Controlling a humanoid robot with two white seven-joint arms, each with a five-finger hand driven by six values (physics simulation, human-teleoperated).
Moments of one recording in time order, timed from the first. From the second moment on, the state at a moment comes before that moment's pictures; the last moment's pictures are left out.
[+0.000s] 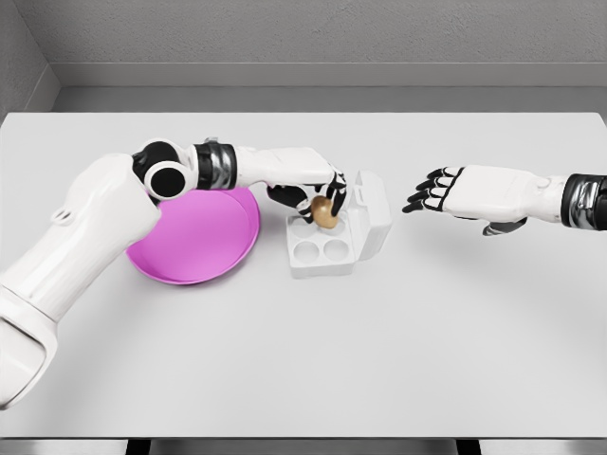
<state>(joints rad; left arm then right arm) -0.92 0.26 -0.86 -1.00 -0.32 -0.61 -0.57 -0.60 -0.87 0.58 -1.59 0.52 -0.61 0.61</state>
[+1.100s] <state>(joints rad) -0.91 0.29 -0.85 -0.98 -0.30 -0.61 -0.56 -0.60 -0.87 0.58 -1.60 0.52 -0.61 0.61</state>
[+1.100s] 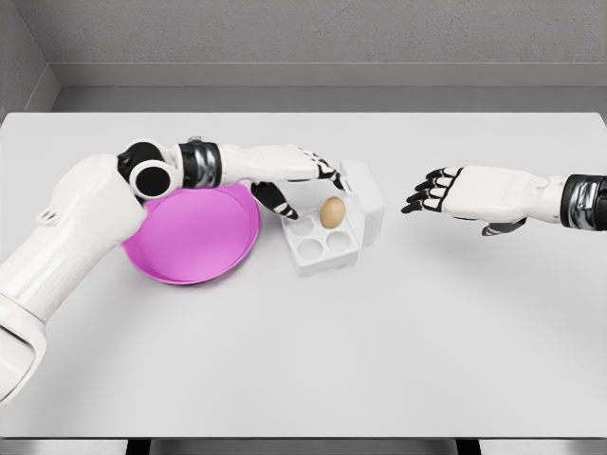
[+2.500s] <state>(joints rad) -0.88 0.56 -0.64 -0.98 -0.21 -0.61 -0.56 -0.71 -0.77 0.64 -1.47 0.53 -0.61 0.61</state>
